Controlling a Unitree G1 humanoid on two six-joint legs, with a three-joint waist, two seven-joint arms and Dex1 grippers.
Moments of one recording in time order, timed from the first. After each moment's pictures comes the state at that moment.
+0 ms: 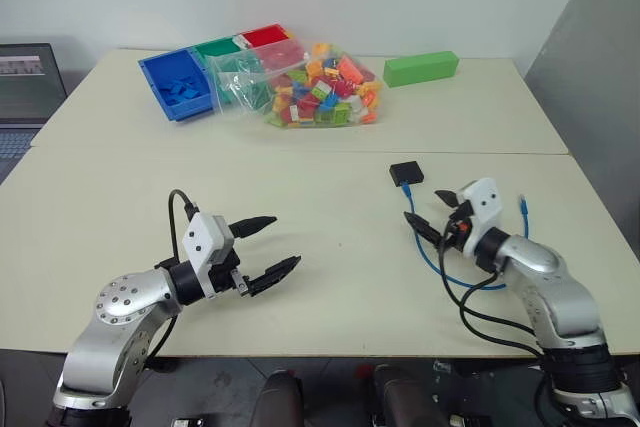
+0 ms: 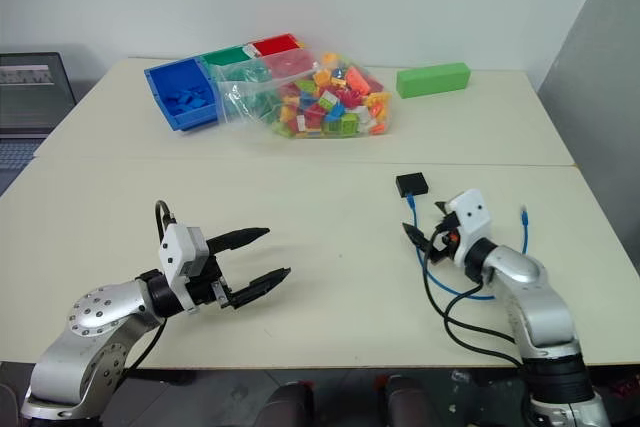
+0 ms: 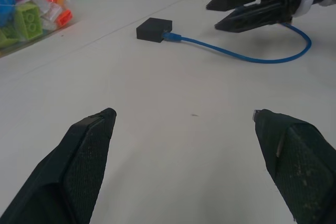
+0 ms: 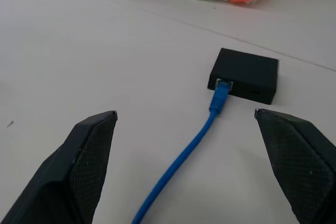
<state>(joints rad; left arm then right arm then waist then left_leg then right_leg) 0.03 0.64 0.14 -0.38 -0.47 0.29 -0.90 -0.26 -0.42 0.02 -0.19 0.26 0.49 0.50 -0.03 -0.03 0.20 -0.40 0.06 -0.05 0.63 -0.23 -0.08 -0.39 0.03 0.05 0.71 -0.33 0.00</state>
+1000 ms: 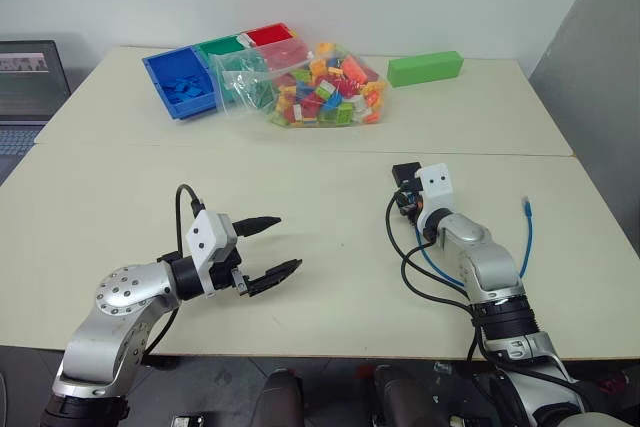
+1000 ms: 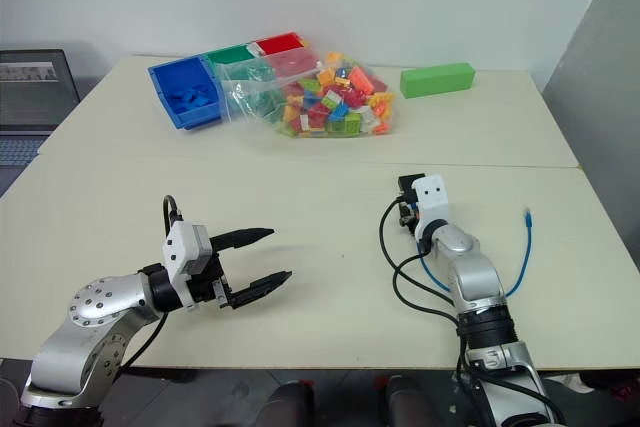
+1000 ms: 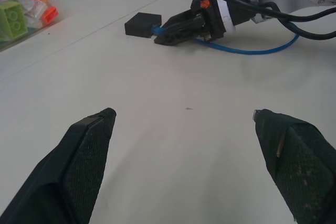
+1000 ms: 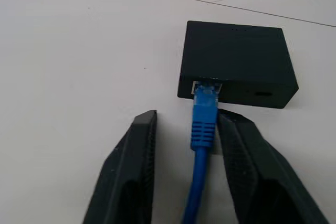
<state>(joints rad) 0.00 0.67 0.12 -0.34 -0.46 0.28 -0.95 -0.50 -0.20 0.06 0.14 0.10 0.56 0.22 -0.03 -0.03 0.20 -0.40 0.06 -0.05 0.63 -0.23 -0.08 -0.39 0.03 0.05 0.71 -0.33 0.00</state>
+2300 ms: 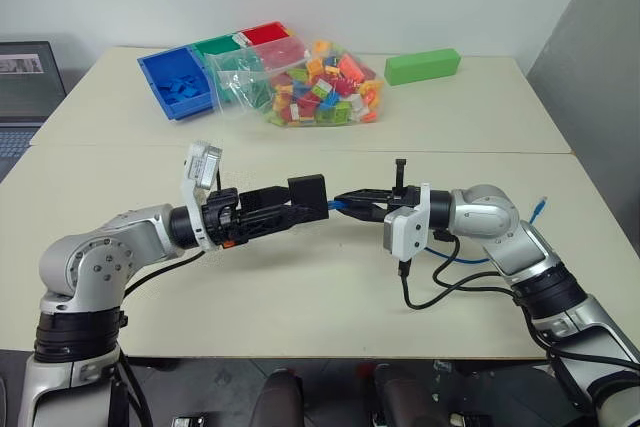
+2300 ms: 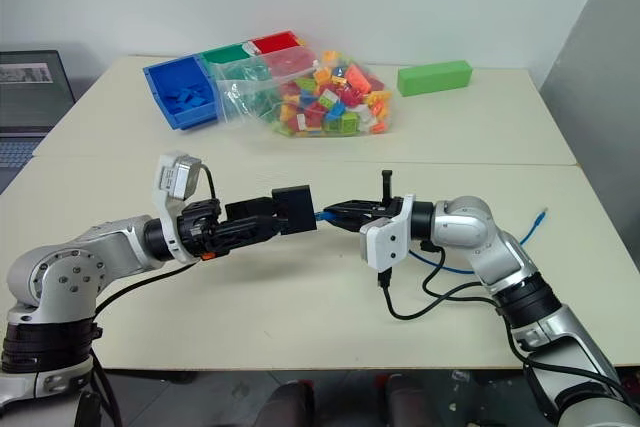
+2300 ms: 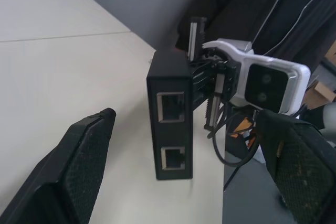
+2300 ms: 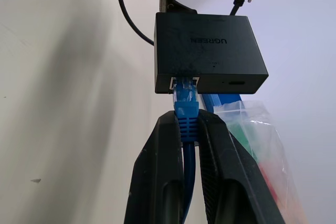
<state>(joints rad) -0.42 0.70 0.21 -0.16 -1.06 1.01 -0.95 -0.65 -0.54 0.38 0.09 -0.14 -0.58 0.81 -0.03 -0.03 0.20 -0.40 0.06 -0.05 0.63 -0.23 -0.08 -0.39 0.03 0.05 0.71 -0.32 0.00</state>
